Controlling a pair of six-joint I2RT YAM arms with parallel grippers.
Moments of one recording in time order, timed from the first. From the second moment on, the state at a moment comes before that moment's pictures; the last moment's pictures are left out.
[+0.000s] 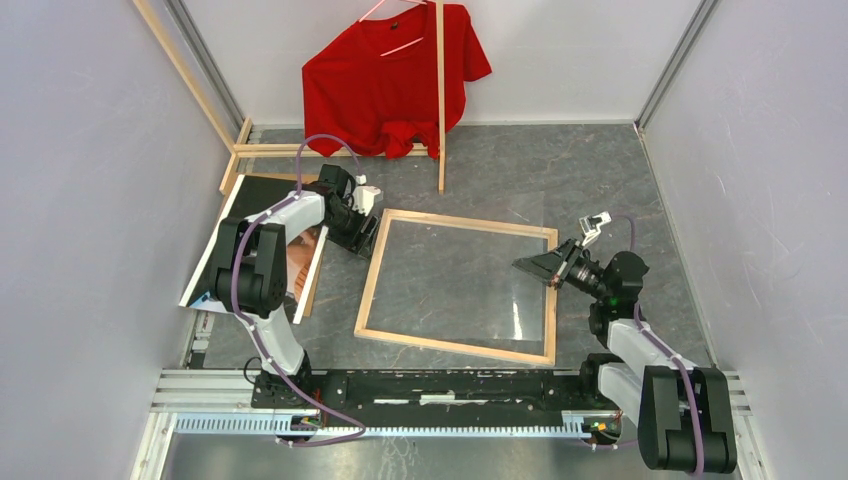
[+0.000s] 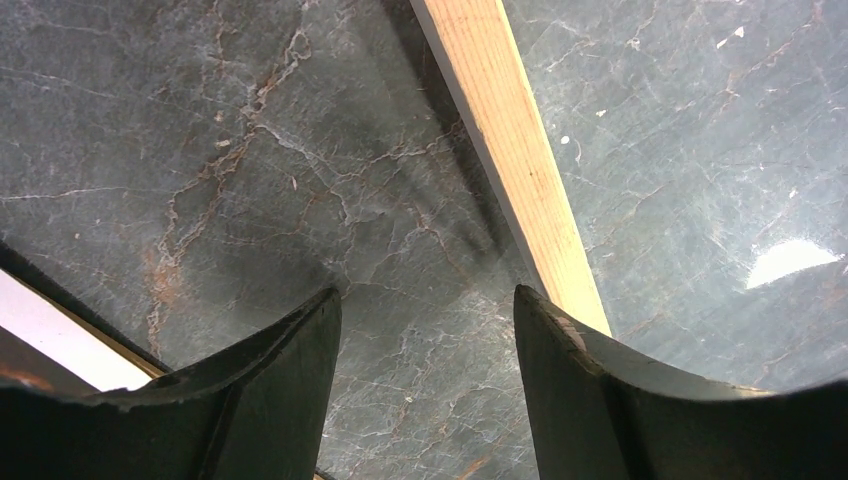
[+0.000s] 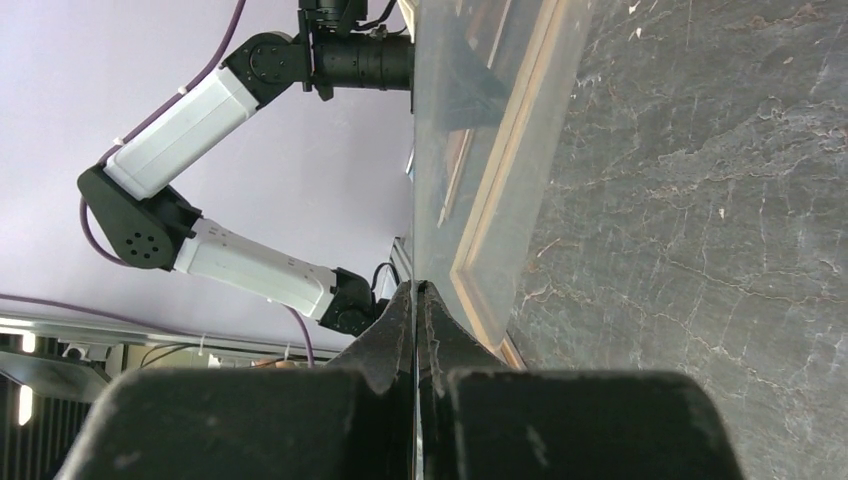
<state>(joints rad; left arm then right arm) -0.19 1.82 1.17 -0.63 0.30 0.35 -0.05 1.00 0.15 0.81 -1.01 1.16</state>
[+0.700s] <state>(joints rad) -0.19 1.82 1.17 -0.63 0.30 0.35 0.17 1.05 0.14 1.15 -0.85 1.46</state>
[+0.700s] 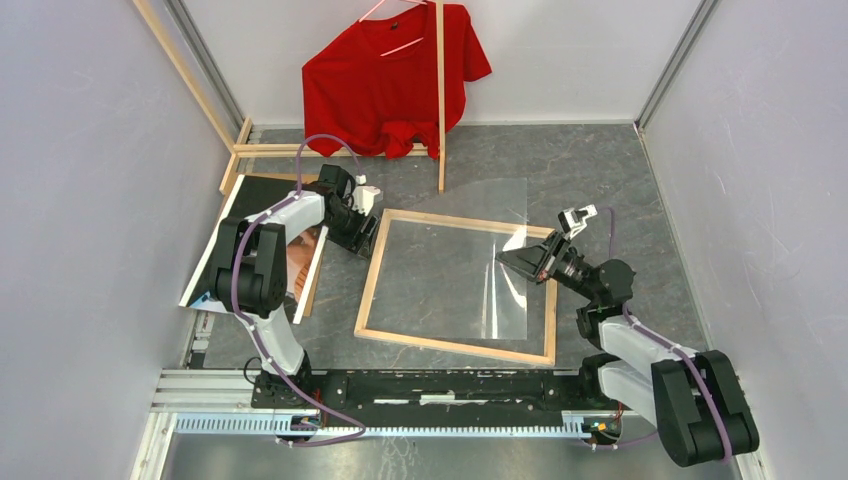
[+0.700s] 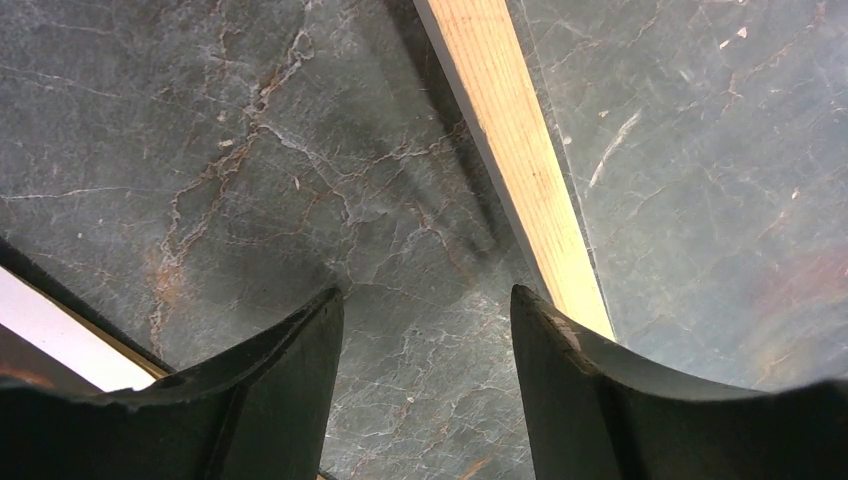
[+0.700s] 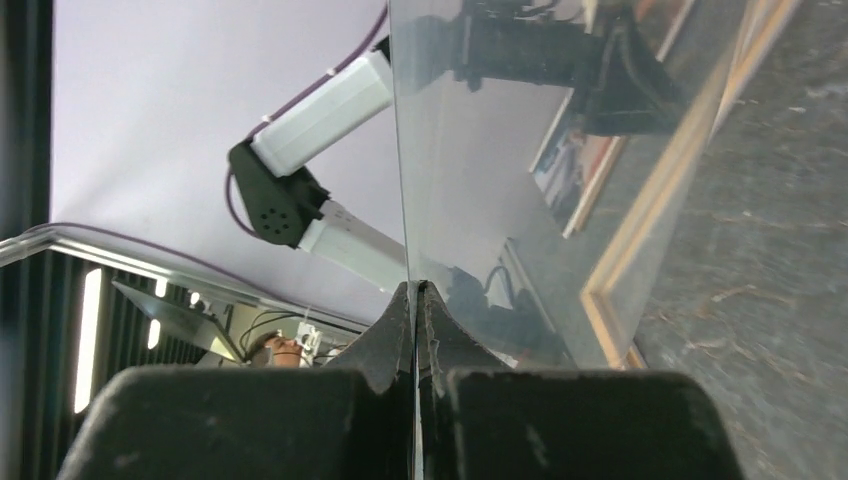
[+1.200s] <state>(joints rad) -0.15 1.82 1.18 -0.67 0.35 0.35 0.30 1.04 0.24 1.17 -0.64 1.58</state>
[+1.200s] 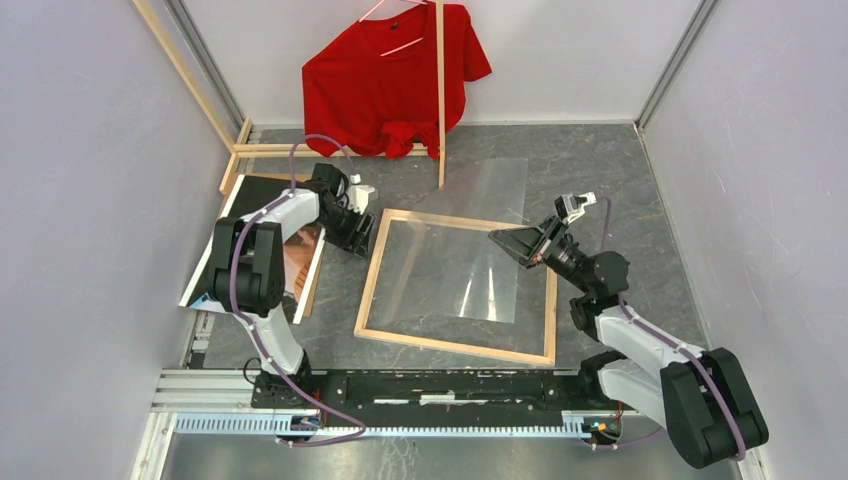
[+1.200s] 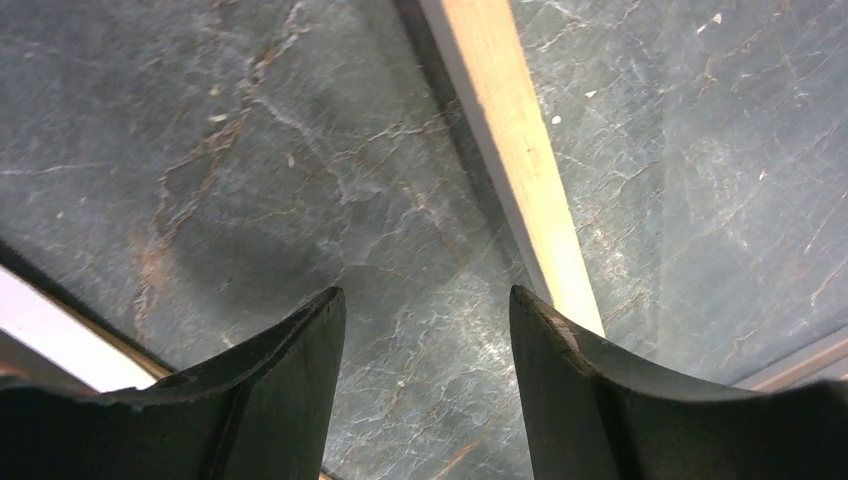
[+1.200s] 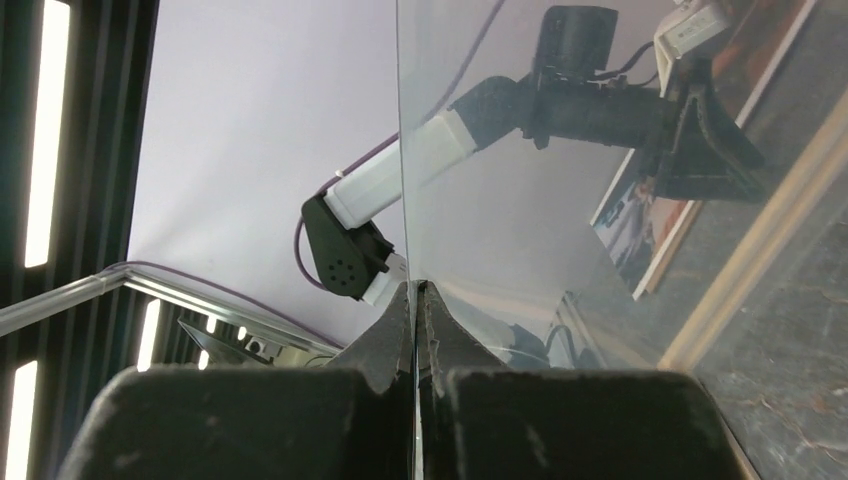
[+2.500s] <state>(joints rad) 0.02 1.82 1.27 -0.69 0.37 0.34 0.40 1.16 0.25 1.24 -0.62 1.59</state>
